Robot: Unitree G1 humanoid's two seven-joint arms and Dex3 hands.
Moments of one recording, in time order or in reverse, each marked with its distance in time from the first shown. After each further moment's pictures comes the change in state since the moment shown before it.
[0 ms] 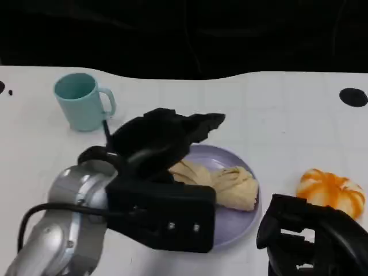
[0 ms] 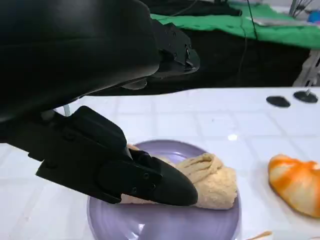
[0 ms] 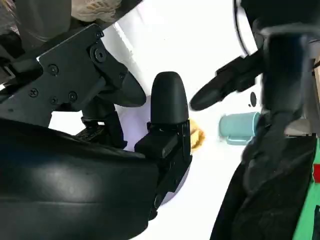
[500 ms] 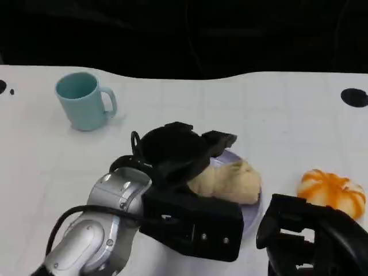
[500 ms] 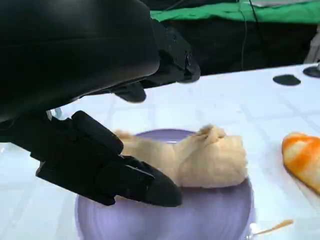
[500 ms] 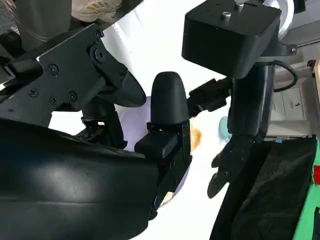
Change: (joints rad) left arm -0.064 -0.056 -0.150 0.203 0.157 -0.036 0.103; right arm 0.000 0.000 0.002 -0.001 -0.002 0.001 -0.002
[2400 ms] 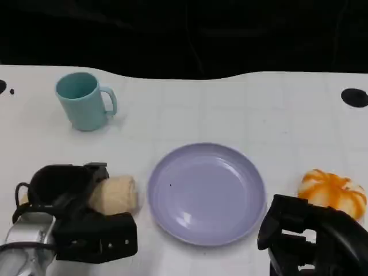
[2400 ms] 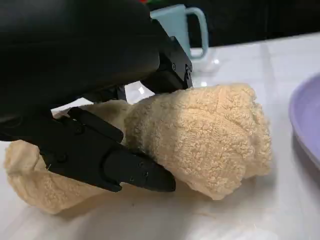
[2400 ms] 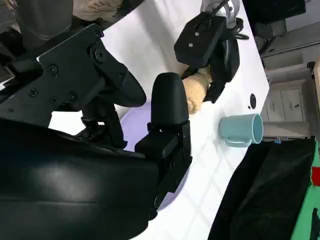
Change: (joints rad) left arm 0.115 0.173 0.157 0.598 -0.070 -0.152 0.640; right arm 0.011 -0.011 -0.006 0.005 -0.003 -0.026 0.015
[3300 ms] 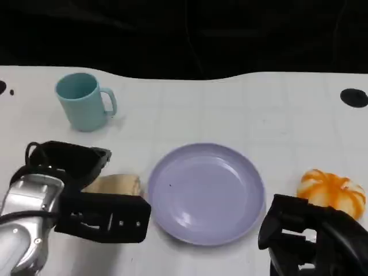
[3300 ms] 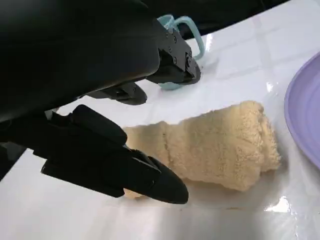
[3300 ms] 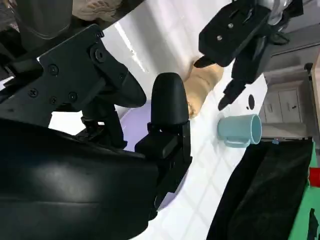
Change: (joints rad) left arm -0.047 0.070 -0.030 -0.368 0.201 0.201 -0.672; right arm 0.004 -0.001 -0.001 0.021 -0.003 -0.028 0.011
